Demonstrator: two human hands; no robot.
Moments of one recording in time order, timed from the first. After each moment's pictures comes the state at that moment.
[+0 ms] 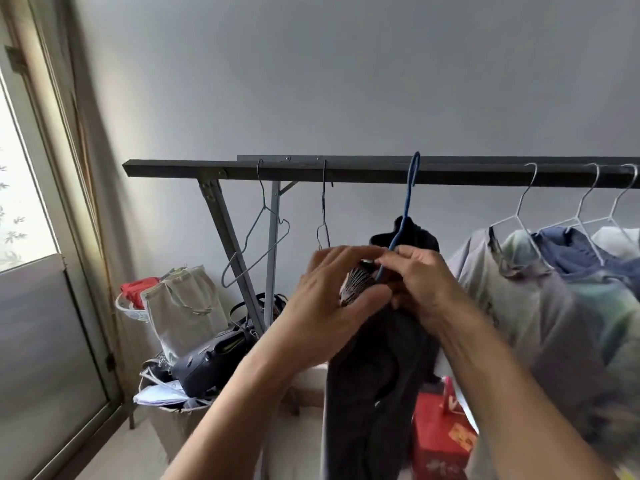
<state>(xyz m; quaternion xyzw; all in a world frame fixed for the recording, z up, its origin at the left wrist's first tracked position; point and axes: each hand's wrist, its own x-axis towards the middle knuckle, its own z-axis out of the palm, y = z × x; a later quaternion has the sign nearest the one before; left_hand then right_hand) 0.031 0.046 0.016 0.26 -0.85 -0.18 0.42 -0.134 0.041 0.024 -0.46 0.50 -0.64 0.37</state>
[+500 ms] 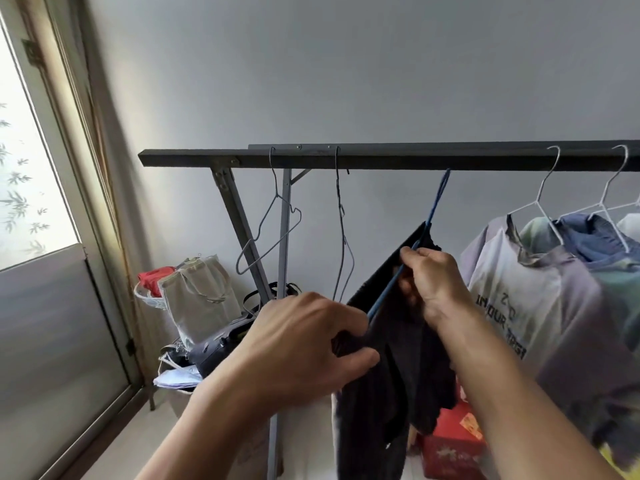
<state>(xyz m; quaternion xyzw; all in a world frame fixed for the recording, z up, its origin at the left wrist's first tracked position) 0.073 0.088 0.020 0.36 -0.91 0.04 0.22 -0.131 0.028 0.005 -0.37 0.56 -0.67 0.32</state>
